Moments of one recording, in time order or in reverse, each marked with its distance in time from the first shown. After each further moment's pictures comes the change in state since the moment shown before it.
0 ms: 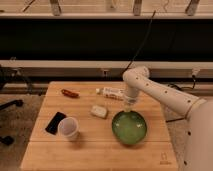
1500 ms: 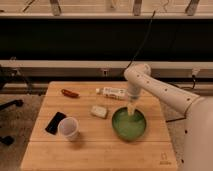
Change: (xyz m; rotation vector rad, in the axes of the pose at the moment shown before) arm 0.024 -0.021 -0.011 0.038 0.039 0.021
